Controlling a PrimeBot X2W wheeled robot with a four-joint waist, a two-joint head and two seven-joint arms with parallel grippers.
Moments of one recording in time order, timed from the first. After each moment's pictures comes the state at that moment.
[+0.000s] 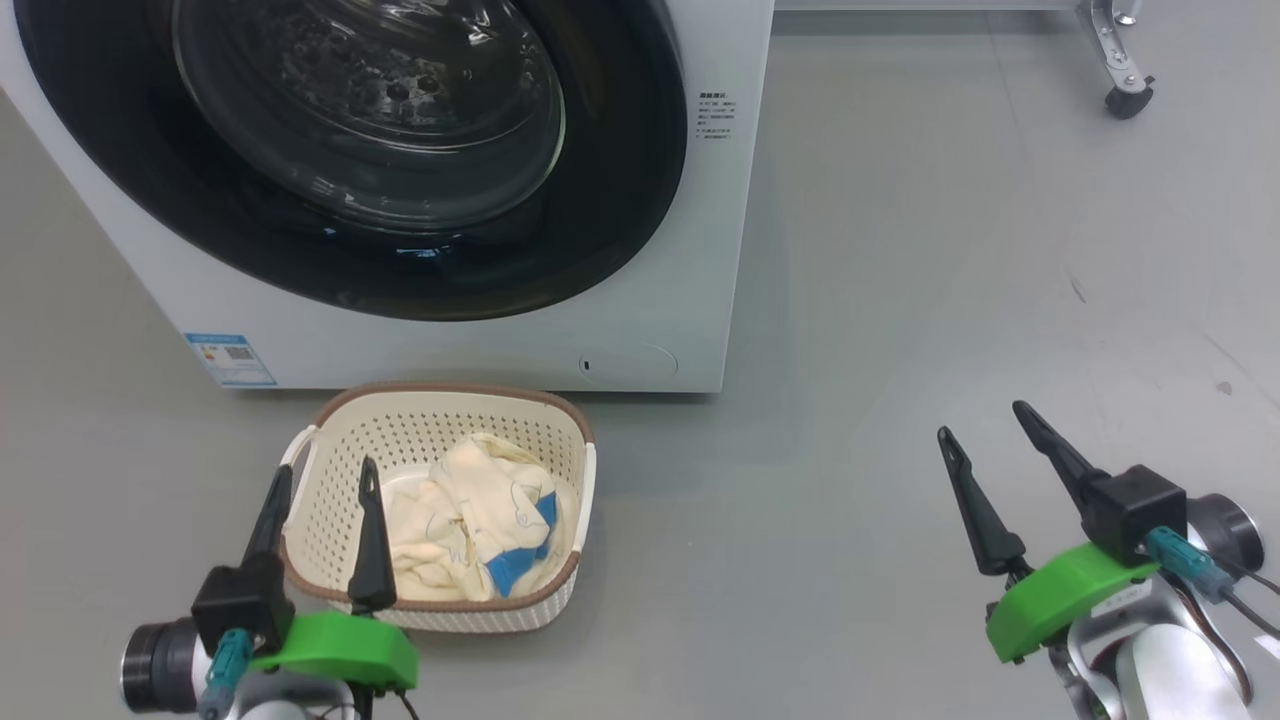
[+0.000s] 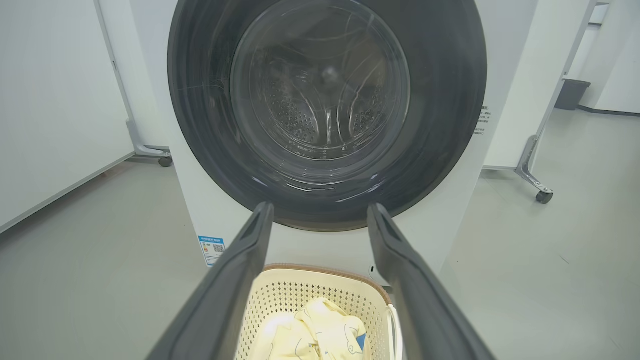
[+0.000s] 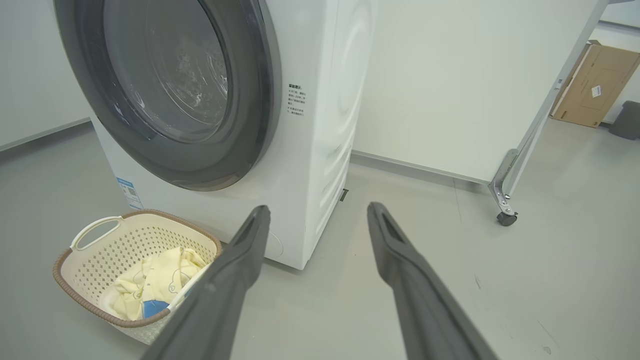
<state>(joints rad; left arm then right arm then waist) -0.13 0.10 -0.17 0.25 -0.19 0.04 -0.25 -0.05 -0.04 -0.02 0.14 -0.07 0.13 -0.15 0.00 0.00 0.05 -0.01</state>
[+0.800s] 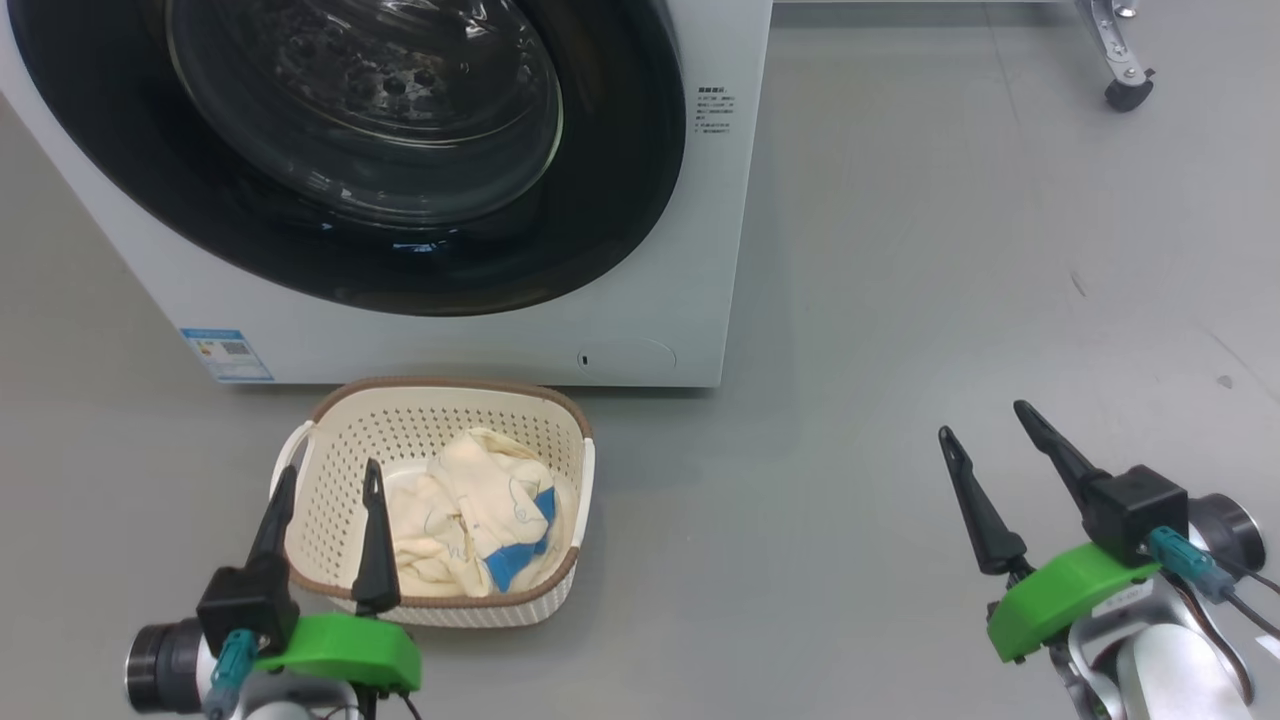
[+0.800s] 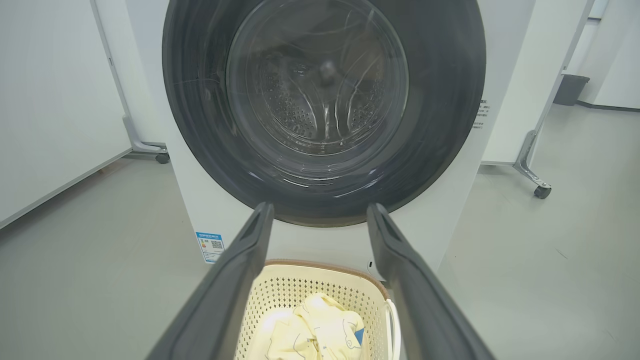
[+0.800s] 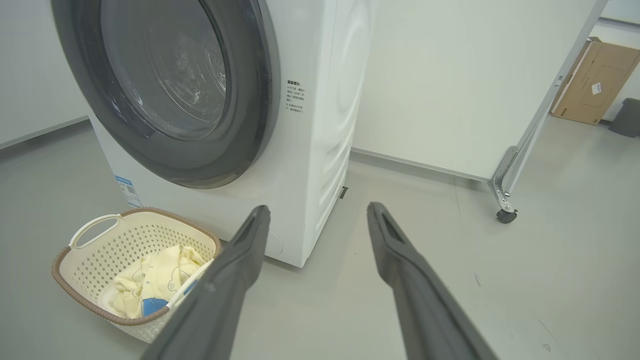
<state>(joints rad) -0.13 0.10 -0.19 0.25 -0.20 0.05 -0.25 -0.05 -0.04 -0.02 0.14 -0.07 0.13 -0.15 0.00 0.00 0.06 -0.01</state>
